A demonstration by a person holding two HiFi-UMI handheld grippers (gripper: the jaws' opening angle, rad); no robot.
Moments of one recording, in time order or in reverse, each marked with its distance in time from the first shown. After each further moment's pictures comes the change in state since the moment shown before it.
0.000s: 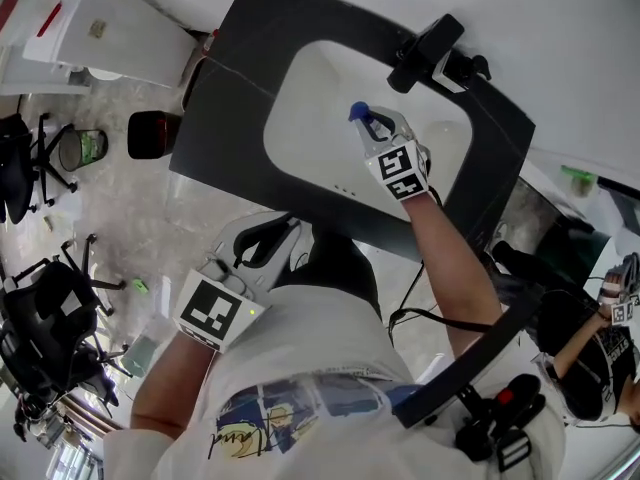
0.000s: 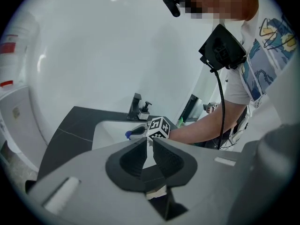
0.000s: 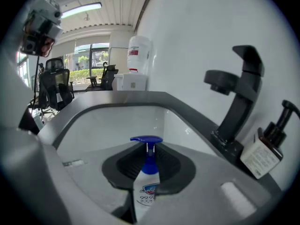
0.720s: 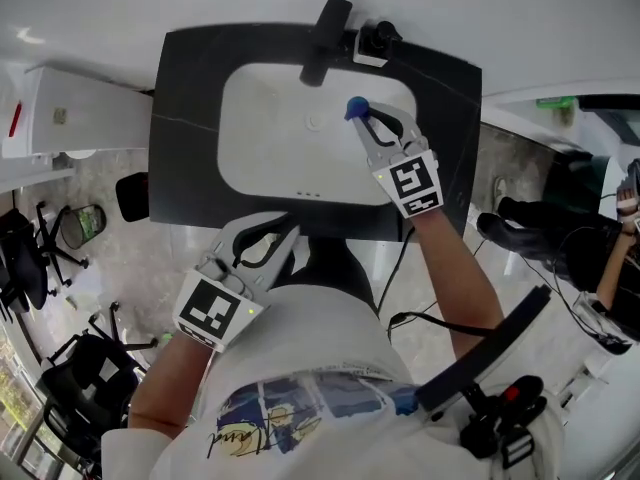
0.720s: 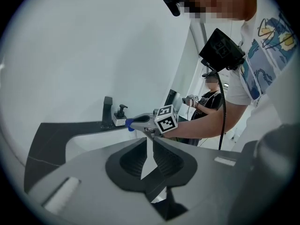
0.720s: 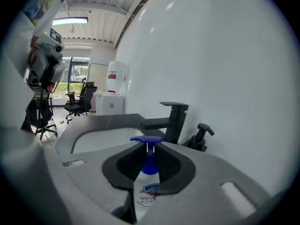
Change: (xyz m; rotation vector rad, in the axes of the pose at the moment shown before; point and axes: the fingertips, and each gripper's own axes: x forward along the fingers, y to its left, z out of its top) left arm 0.041 -0.054 0.017 0.195 0.044 -0.241; right arm -0.148 -0.061 0.029 0.143 -0.200 -0.255
